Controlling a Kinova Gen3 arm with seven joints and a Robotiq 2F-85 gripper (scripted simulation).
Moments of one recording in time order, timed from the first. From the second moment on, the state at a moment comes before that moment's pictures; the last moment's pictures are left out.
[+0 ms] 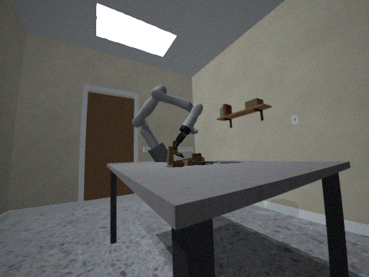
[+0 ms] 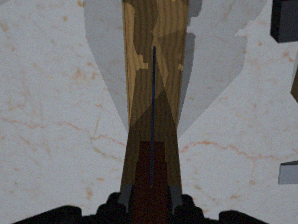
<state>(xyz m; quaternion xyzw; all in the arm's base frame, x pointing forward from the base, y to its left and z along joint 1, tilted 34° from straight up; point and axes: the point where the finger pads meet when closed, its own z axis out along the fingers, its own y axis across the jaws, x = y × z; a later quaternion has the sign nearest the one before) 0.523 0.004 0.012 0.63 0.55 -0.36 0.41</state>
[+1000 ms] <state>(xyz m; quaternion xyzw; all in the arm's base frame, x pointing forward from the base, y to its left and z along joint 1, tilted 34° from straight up) 0.523 0.000 0.007 0.63 0.55 -0.36 0.41</state>
